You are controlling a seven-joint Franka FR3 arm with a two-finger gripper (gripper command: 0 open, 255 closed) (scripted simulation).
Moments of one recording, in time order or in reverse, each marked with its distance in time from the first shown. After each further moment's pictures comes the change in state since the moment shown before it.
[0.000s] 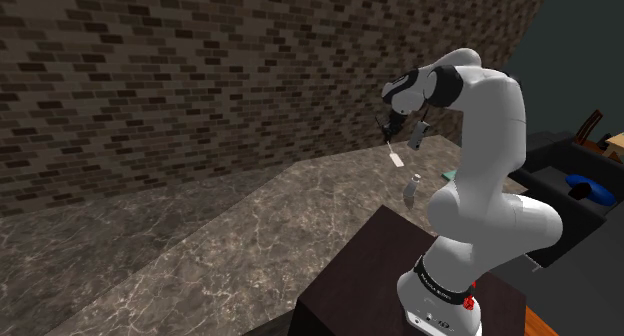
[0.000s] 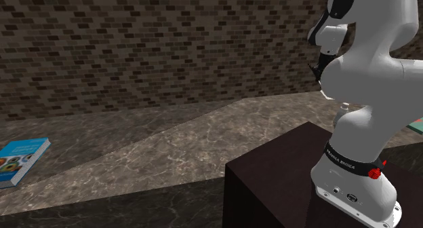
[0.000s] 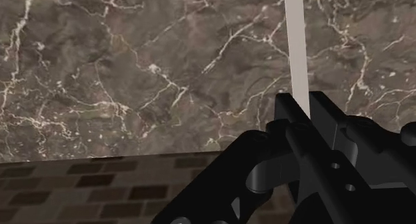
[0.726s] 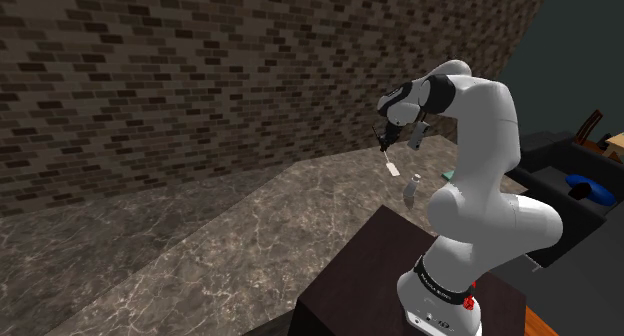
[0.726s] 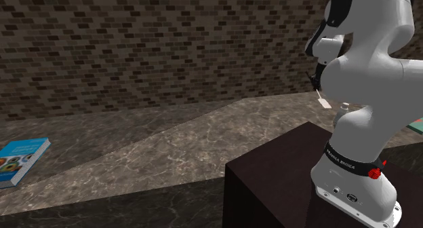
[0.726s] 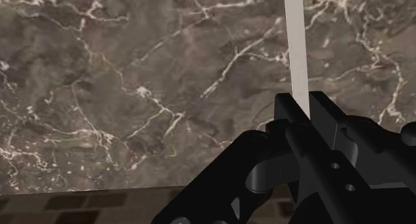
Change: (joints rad) arm -0.008 0.092 0.010 0.003 0.011 0.089 -0.011
